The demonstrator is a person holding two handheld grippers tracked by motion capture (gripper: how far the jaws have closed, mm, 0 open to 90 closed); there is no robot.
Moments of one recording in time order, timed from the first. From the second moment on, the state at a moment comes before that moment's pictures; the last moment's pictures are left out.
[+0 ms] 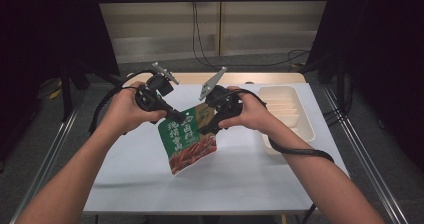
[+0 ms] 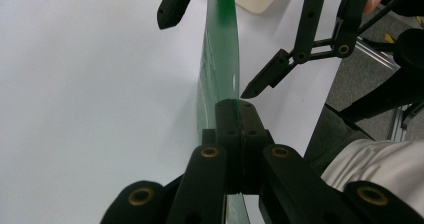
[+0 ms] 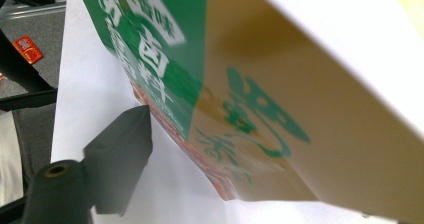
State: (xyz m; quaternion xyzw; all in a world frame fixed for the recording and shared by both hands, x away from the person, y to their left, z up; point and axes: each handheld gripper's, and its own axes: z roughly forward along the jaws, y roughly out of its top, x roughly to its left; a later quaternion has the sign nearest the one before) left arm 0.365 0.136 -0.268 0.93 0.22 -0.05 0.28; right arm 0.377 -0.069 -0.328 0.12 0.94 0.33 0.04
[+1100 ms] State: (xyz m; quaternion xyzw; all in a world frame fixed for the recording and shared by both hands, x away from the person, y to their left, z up) left arm 0.366 0.134 -0.268 0.93 0.21 -0.06 0.30; right arm 0.375 -0.050 -0.303 0.05 0.96 0.28 0.02
